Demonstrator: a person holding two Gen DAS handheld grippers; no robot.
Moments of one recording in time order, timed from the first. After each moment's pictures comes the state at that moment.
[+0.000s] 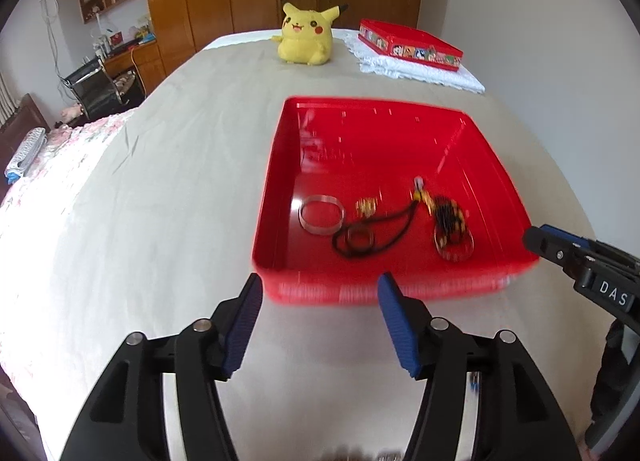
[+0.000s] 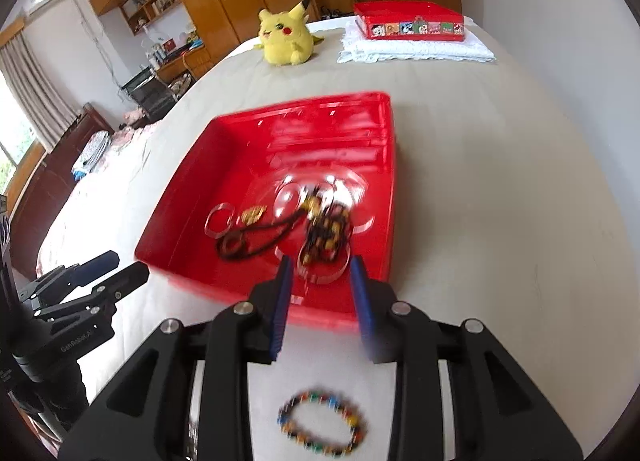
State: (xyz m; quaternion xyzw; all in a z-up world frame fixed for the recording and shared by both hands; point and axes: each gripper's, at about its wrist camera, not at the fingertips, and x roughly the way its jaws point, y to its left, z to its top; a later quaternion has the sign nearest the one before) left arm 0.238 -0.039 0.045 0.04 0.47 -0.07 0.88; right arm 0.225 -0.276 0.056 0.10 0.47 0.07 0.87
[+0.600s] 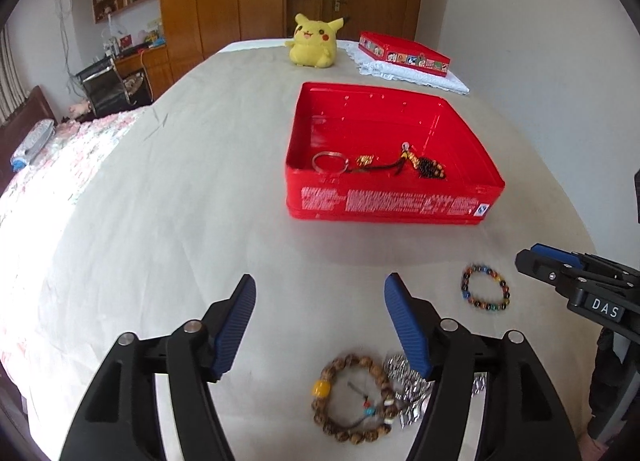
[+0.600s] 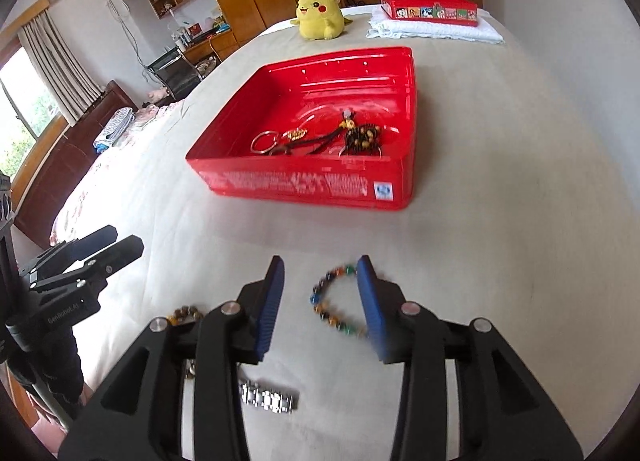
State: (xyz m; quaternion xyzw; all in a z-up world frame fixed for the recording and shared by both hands) left arm 0.138 -0.005 0.047 0.02 0.44 -0.07 0.89; right arm 0.124 -0.258 0.048 0.10 0.48 0.11 0.87
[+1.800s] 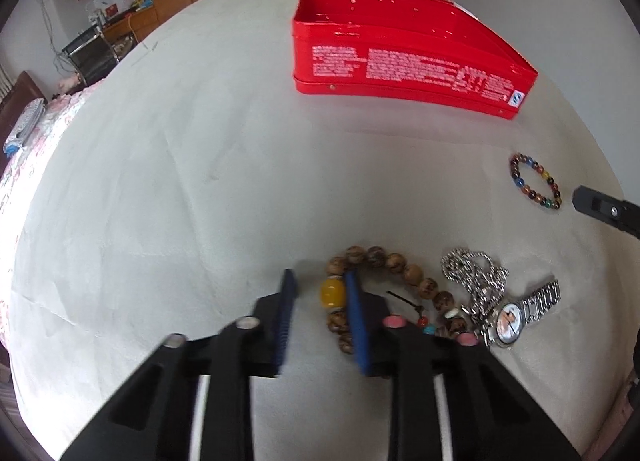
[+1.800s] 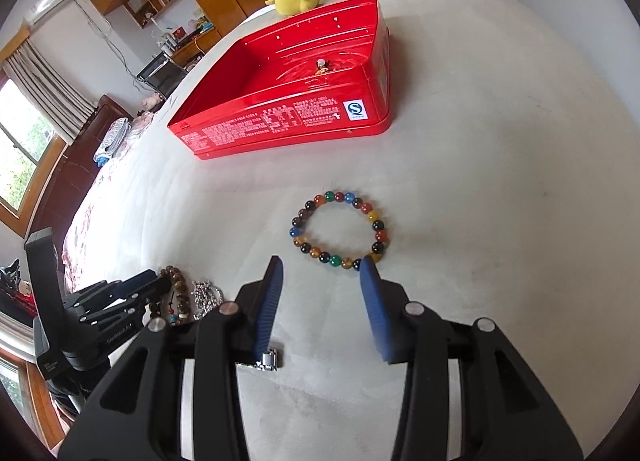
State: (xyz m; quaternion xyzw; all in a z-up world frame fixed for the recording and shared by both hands) left arm 0.117 0.009 -0.035 0.05 0.53 -0.07 0.85; right arm 0.095 -0.273 0.009 0.15 0.50 0.10 0.84
